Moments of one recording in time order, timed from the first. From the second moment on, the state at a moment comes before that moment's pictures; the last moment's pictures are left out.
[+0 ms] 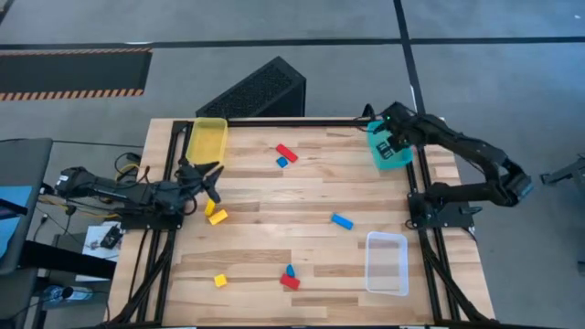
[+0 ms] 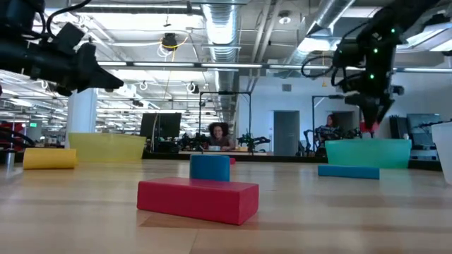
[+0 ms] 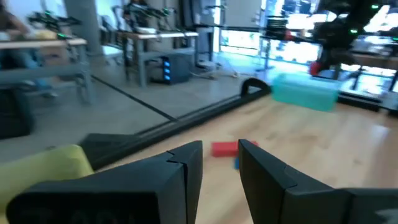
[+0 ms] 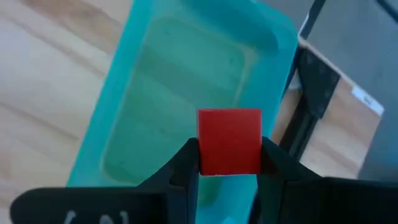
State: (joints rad) left arm -0.16 0.29 0.01 0.18 -0.94 -0.13; right arm -0.89 1.18 0.81 -0.85 0.33 0.06
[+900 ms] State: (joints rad) left arm 0.00 0.30 0.01 0.08 -0.81 -0.20; right arm -0.88 1.57 0.82 -0.82 0.27 0.26
